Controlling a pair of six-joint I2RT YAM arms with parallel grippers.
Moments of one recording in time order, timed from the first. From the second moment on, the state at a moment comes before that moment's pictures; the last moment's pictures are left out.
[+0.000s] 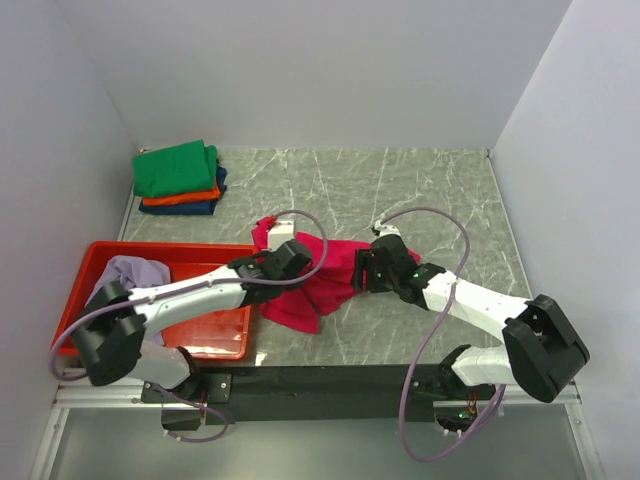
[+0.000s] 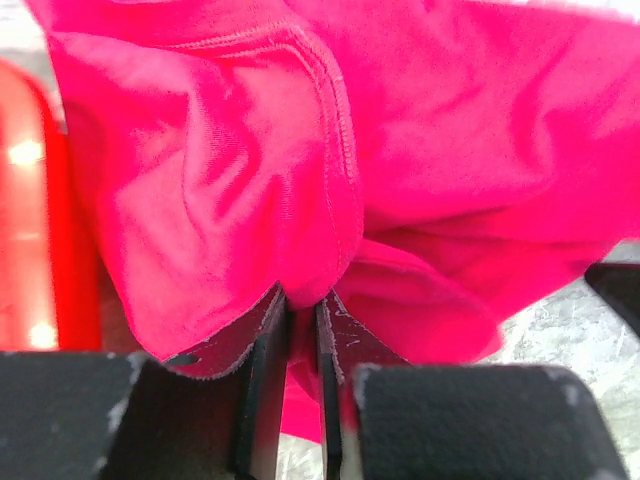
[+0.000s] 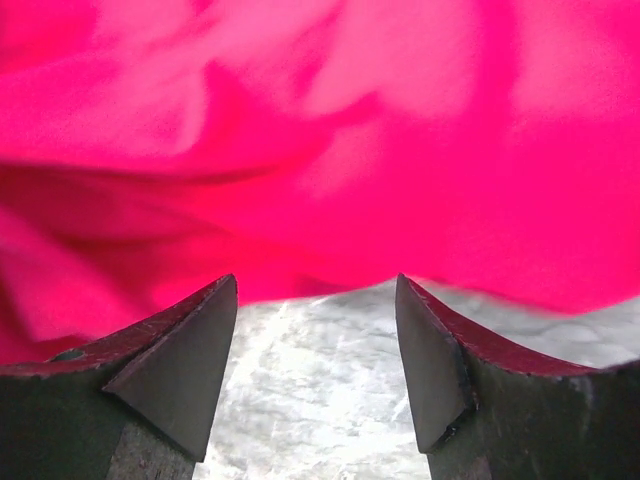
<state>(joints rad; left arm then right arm) -0.93 1.41 0.88 -0.38 -0.50 -0.79 0.64 1.28 0.61 -0.17 0.08 0.54</state>
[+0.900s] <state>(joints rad) -0.80 1.04 0.76 -0.44 -0.49 -0.80 0.61 1.48 0.72 -0.26 0.21 0.57</state>
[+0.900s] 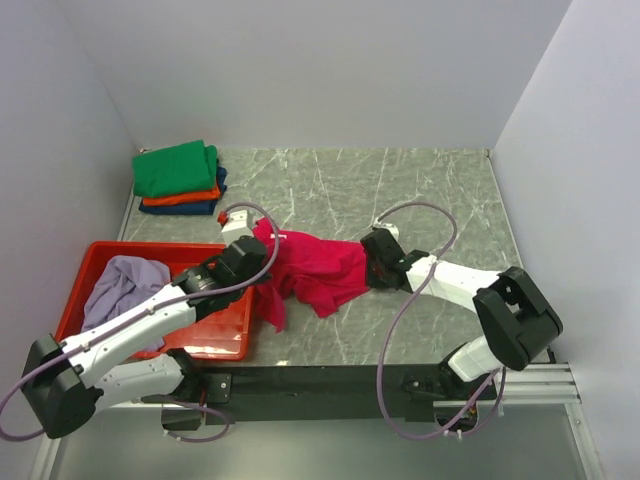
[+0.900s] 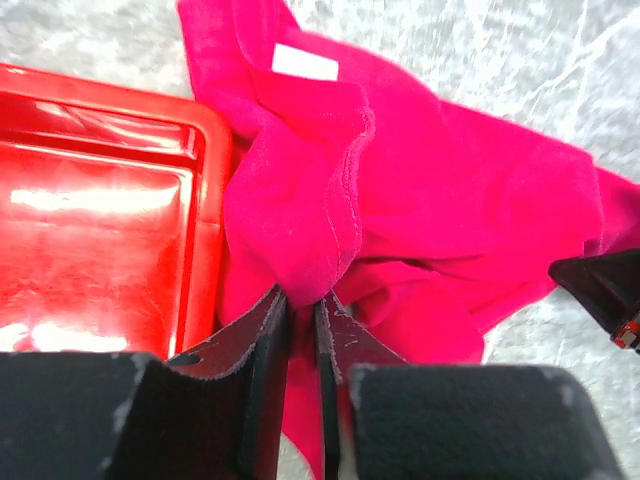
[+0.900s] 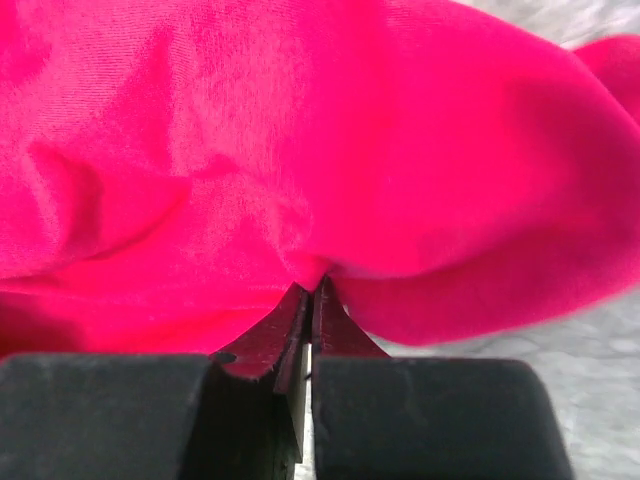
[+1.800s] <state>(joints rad) -0.69 0.88 0.83 -0.43 -0.50 -0.75 0.21 1.48 1.34 -0.49 0.24 0.34</state>
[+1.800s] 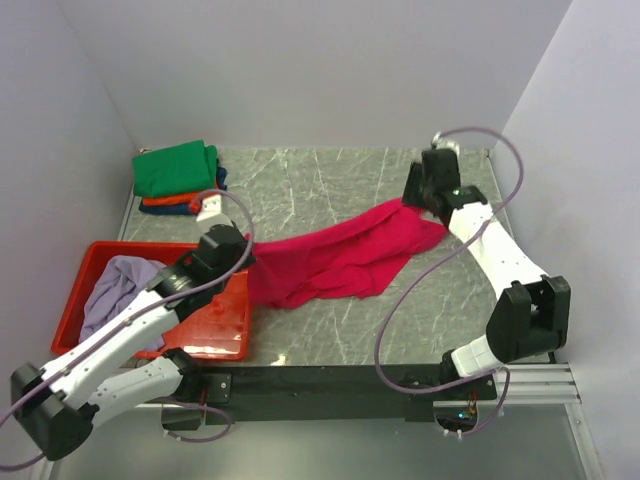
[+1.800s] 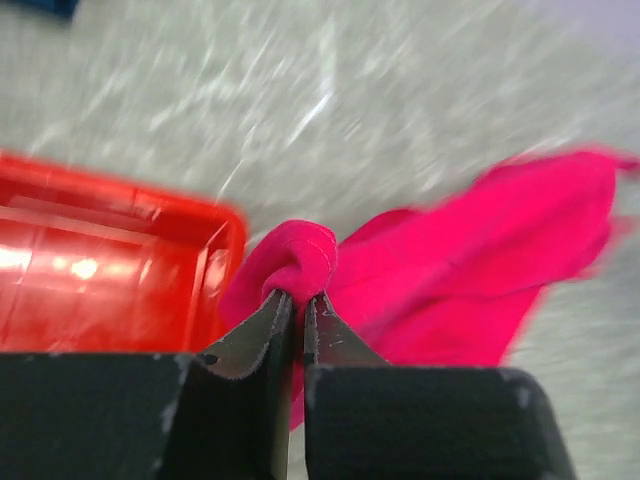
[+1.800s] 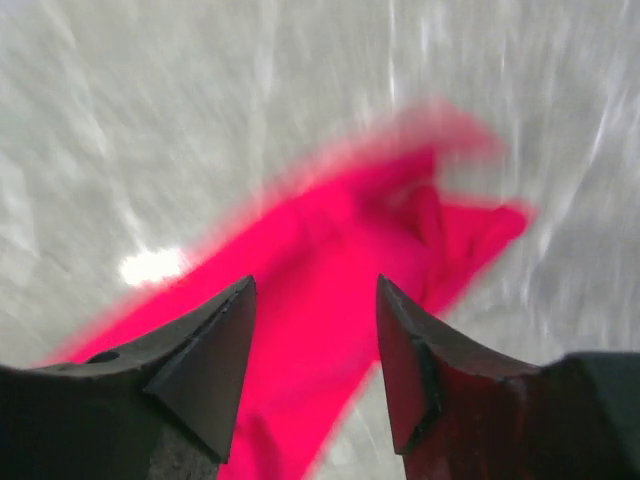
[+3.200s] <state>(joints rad) -0.59 1.04 0.76 -0.34 -0.36 -0.71 0.01 2.14 1.66 -0.43 -0.02 0.55</state>
